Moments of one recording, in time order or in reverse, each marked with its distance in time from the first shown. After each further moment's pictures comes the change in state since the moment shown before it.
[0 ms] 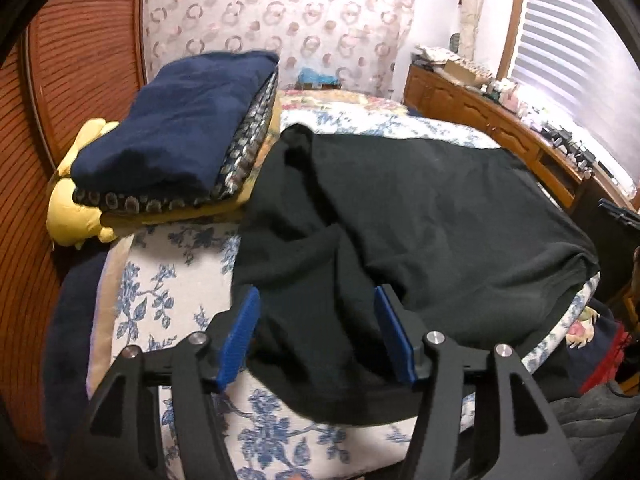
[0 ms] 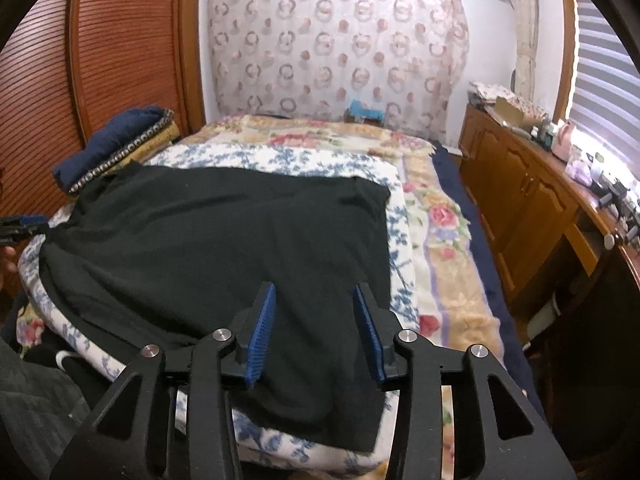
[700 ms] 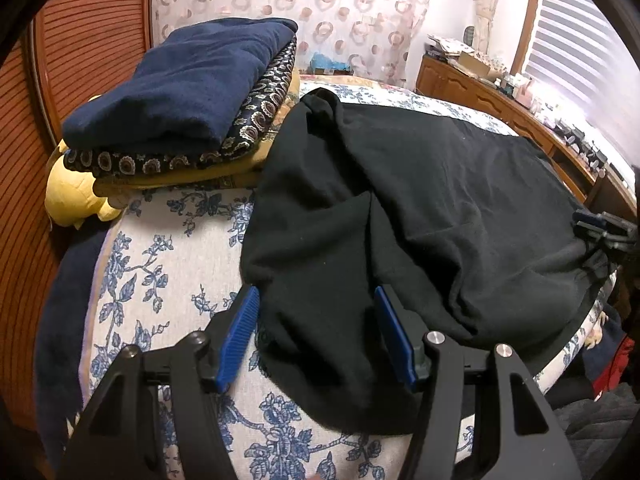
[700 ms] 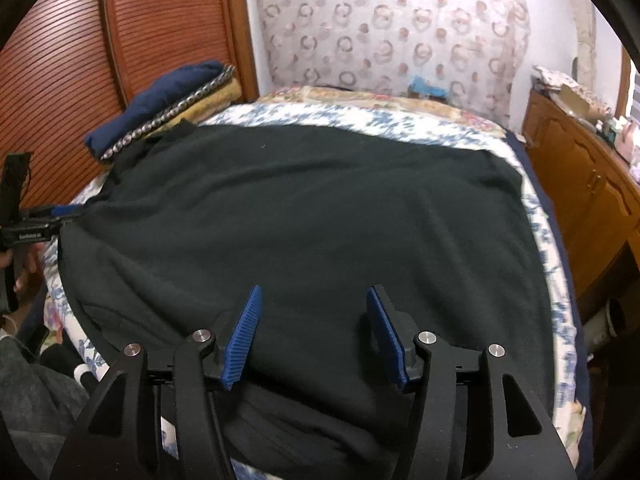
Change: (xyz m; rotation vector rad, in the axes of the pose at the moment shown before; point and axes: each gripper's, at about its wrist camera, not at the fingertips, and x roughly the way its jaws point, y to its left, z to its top) left arm 0.023 0.014 -0.013 -0.038 0.027 0.011; right arm 0.089 0.078 -0.004 -0.058 0.102 0.196
